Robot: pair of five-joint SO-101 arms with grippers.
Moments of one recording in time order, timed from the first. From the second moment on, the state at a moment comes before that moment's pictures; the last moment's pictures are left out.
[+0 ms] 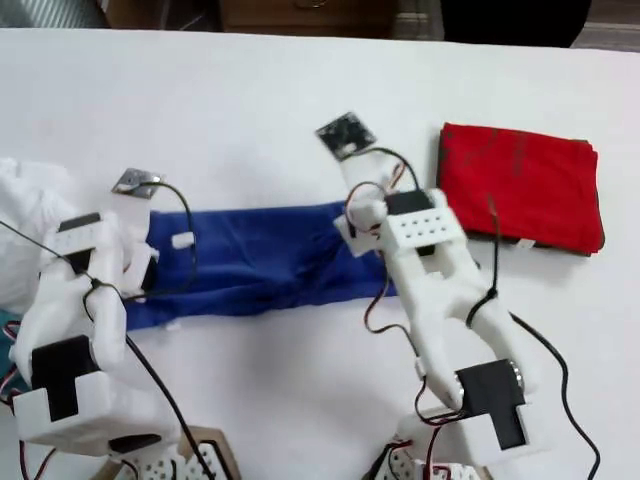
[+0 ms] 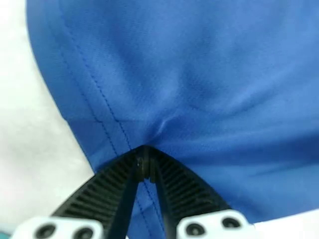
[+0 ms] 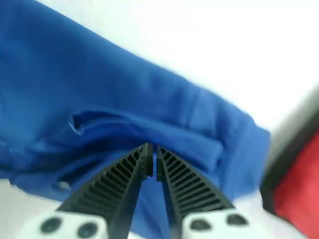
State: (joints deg) left arm -25.7 2.1 37.8 56.5 -26.9; right arm -15.9 -3.8 25.8 54.9 20.7
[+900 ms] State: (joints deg) left arm -25.7 2.1 37.8 56.5 -26.9; right arm -26.0 11.6 15.6 55.4 13.1
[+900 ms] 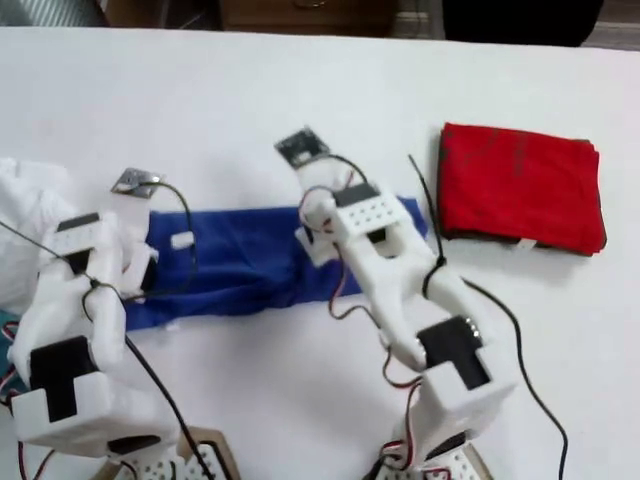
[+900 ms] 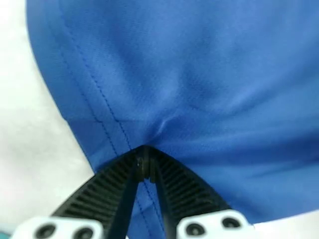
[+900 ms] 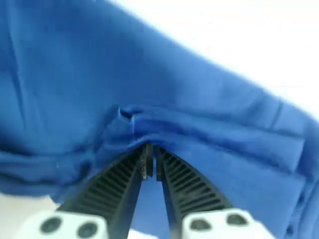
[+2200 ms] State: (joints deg) left arm -25.7 2.1 37.8 56.5 -26.9; right arm -5.8 20.1 2.5 67.6 19.8
